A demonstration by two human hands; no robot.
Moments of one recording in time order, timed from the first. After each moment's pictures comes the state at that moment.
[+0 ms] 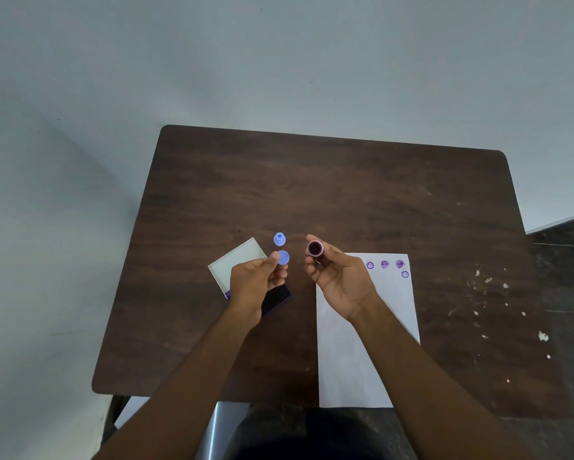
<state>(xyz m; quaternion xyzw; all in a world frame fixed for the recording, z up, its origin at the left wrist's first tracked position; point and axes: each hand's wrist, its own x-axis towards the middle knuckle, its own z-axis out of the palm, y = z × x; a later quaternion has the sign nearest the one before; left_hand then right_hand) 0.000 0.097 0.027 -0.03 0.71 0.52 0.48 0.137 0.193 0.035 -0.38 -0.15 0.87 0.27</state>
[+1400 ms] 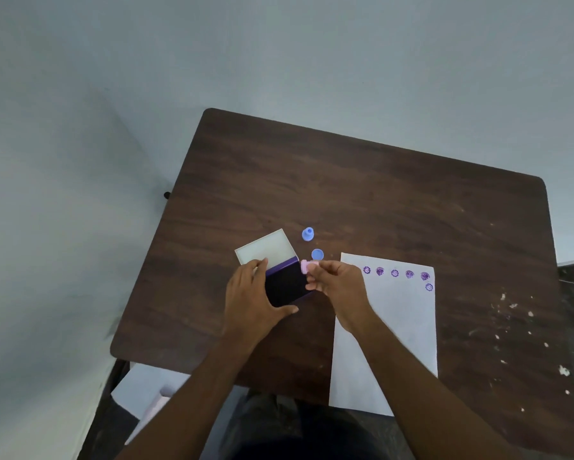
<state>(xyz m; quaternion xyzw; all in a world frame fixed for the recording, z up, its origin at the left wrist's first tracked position) -0.011 0.015 -0.010 0.38 0.89 0.17 0.19 0.107 0.151 0.018 -0.53 -0.50 0.68 0.12</state>
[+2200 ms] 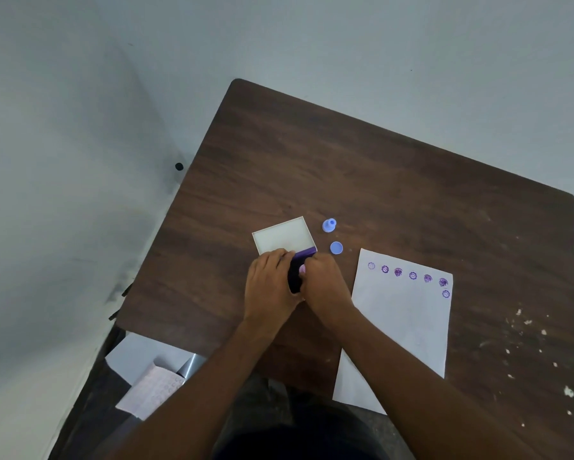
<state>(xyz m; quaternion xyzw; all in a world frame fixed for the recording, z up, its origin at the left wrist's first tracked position) -0.006 0.022 -0.032 0.39 0.88 0.22 0.18 0.062 0.122 0.007 -0.34 -0.90 0.24 -0.11</state>
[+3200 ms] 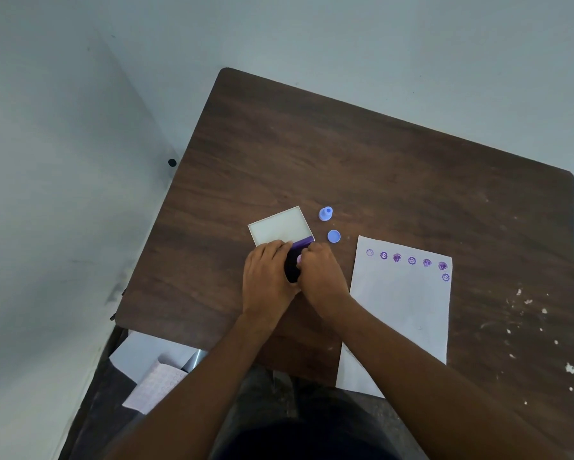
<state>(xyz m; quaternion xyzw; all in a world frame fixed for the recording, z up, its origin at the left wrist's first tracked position) -0.006 0.020 -0.032 0.39 0.87 0.24 0.18 0.058 0.122 -0.017 -0.37 -0.88 0.24 -0.18</state>
